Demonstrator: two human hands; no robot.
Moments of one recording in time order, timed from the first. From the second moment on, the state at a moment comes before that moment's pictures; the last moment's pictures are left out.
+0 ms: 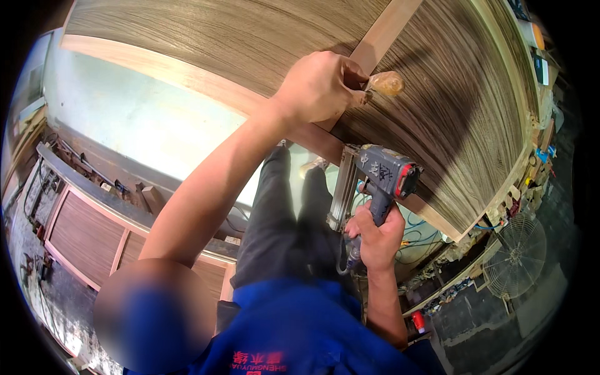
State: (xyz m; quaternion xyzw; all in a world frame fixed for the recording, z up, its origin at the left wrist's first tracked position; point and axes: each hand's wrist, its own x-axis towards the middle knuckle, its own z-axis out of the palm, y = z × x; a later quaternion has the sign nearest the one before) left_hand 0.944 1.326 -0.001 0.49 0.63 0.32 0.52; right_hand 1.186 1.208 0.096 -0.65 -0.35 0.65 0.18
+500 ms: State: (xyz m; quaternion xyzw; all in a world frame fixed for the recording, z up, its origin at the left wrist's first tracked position) left_hand 0.945 1.327 -0.003 0.51 0.63 0.31 0.49; right_hand 1.169 1.199 0.106 -0.69 -0.36 0.60 0.17
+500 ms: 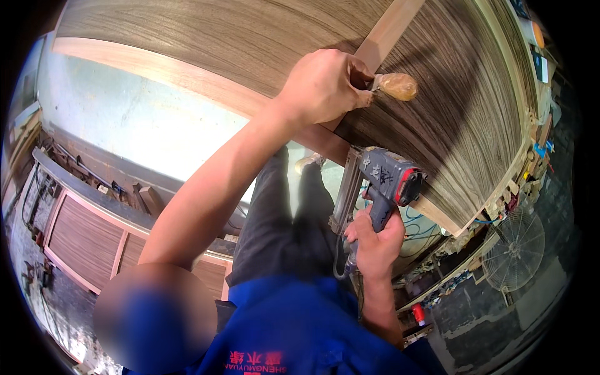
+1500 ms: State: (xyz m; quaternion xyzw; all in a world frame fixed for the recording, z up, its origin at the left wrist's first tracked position) left_hand 0.919 1.202 0.020 0.35 0.70 0.47 0.41; right_hand 1.212 1.205 0.114 -0.67 -0.47 0.56 0.12
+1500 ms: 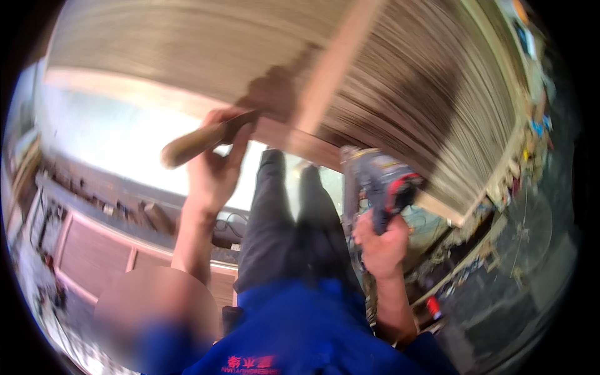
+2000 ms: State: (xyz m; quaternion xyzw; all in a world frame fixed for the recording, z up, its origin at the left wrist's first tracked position) left_hand 1.212 1.278 0.009 0.81 0.46 0.21 0.30; right_hand 1.457 1.114 0.130 -0.82 -0.24 0.44 0.25
